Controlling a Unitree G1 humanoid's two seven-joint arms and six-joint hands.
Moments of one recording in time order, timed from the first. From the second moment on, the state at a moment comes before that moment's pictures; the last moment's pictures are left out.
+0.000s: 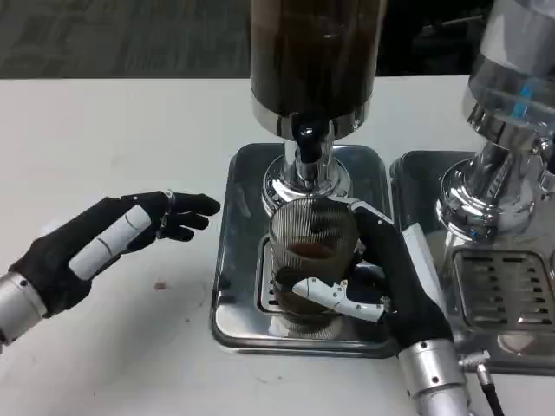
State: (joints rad) left arm -0.30 0.53 0.10 0.74 -0.18 -0.52 -0.84; right arm -0.18 -0.04 0.21 0.74 -0.37 -0.69 -0.36
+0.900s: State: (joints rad) left arm -0.32 0.52 0.07 0.75 -0.15 -0.58 -0.84; right arm 0.02 -0.08 0.18 0.46 -0.40 -0.68 -0.36
